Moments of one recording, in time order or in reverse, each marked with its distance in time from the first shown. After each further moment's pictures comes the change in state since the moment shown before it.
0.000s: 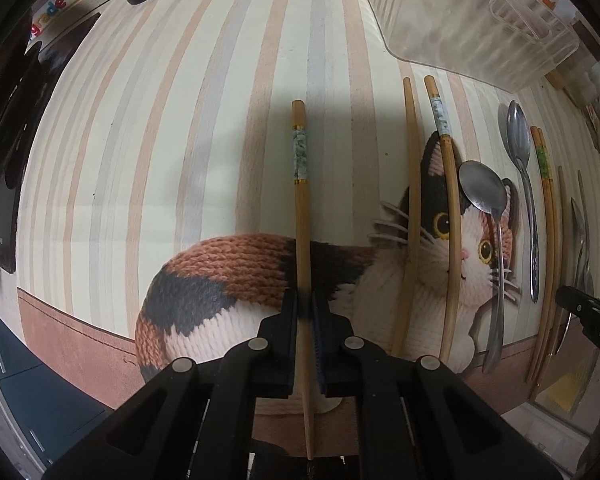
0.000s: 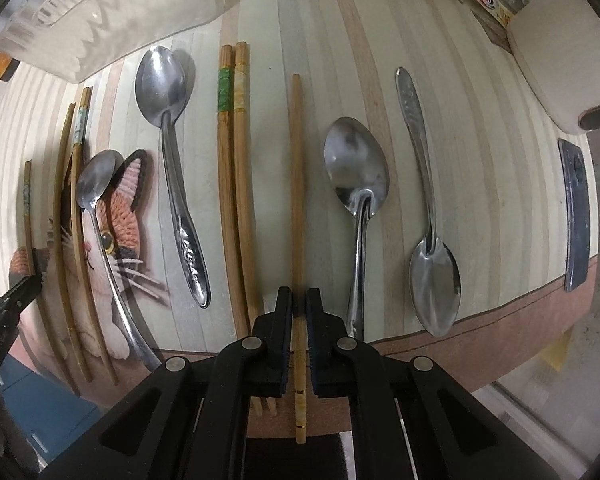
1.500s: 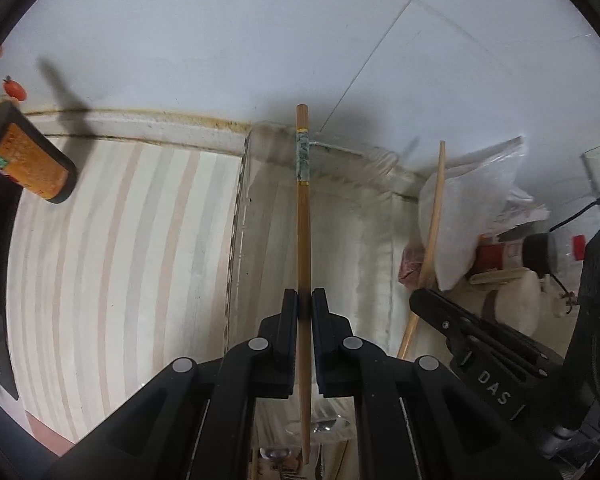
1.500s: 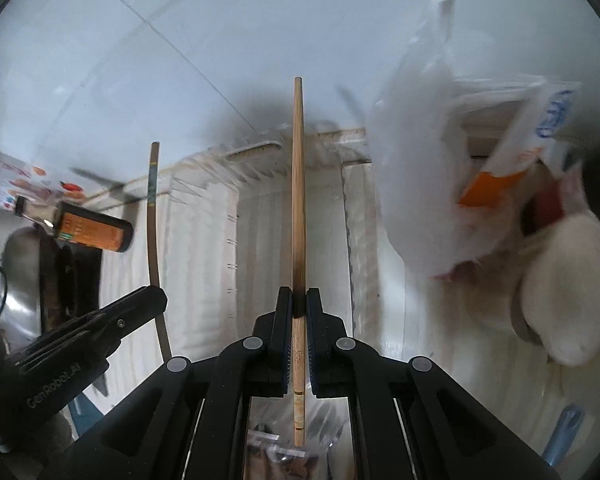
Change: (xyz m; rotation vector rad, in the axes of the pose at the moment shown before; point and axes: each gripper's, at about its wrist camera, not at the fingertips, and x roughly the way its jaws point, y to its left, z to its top) left arm -0.111 -0.068 0.269 -0.122 -0.107 -0.250; right arm -0.136 0.061 0.266 -0.095 -0.210 0.364
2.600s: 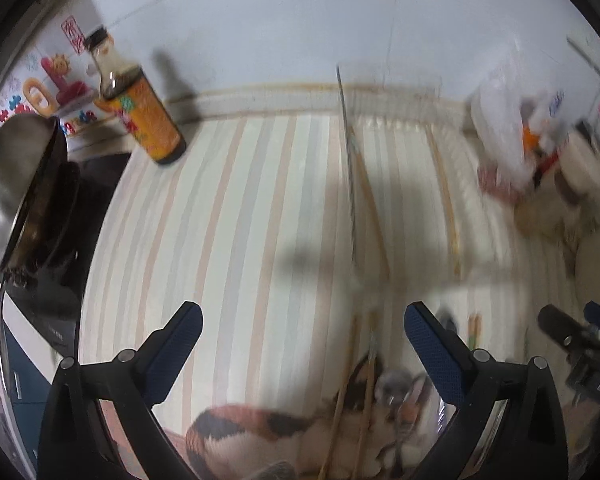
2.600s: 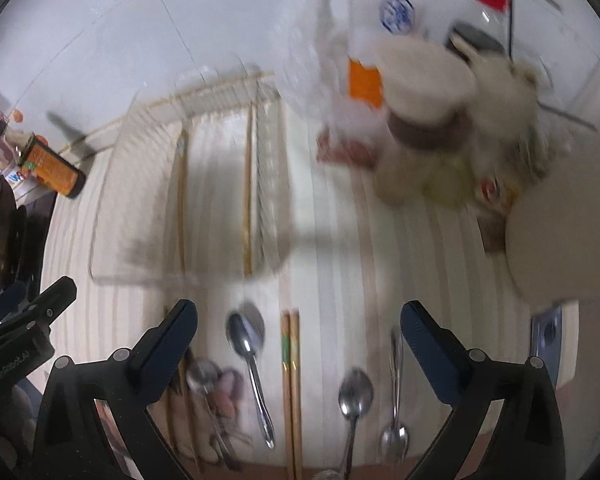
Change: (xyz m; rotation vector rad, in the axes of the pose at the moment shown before) left arm -0.027 0.030 -0.162 0.125 -0.173 0.334; right arm -0.041 -0.045 -0.172 0.038 -0.090 -0.199
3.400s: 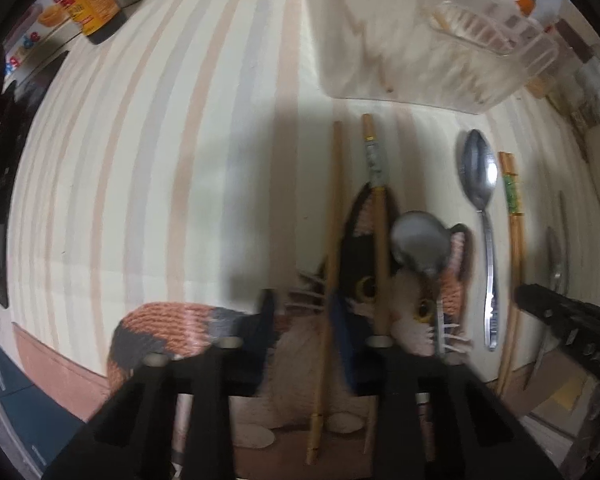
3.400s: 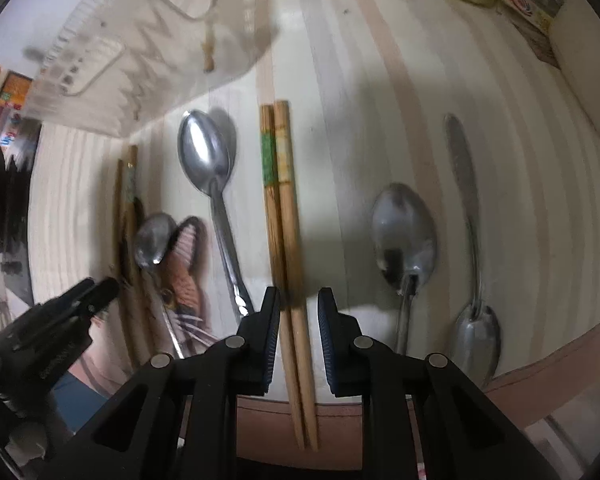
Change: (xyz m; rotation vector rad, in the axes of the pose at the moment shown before) left arm 0.085 -0.013 -0.101 0.064 0.235 -0.138; right arm 0.090 -0.005 -0.105 0.044 0.236 0.090
